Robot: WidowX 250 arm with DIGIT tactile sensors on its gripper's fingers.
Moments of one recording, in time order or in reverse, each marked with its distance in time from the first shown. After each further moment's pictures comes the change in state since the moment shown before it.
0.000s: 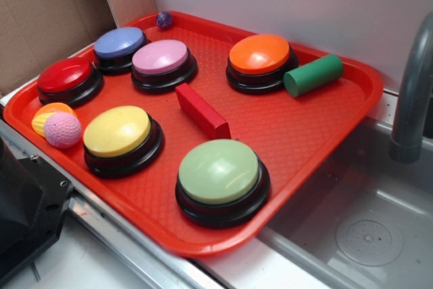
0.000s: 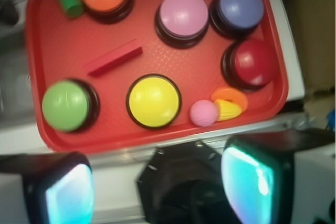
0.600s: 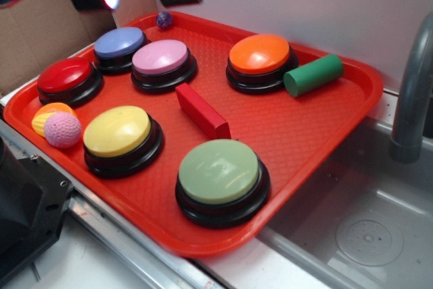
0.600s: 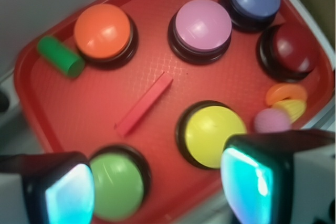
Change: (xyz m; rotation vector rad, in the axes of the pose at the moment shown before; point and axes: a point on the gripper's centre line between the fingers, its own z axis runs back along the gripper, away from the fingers) arm 0.047 -0.051 -0.060 0.040 -0.165 0.400
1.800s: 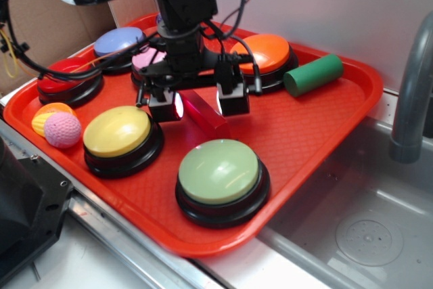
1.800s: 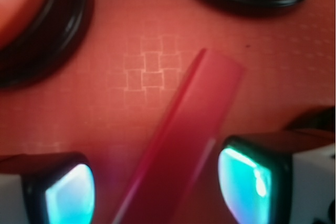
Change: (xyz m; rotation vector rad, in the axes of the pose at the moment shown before) arm 0.018 -0.005 -0.138 0.059 0.063 0.108
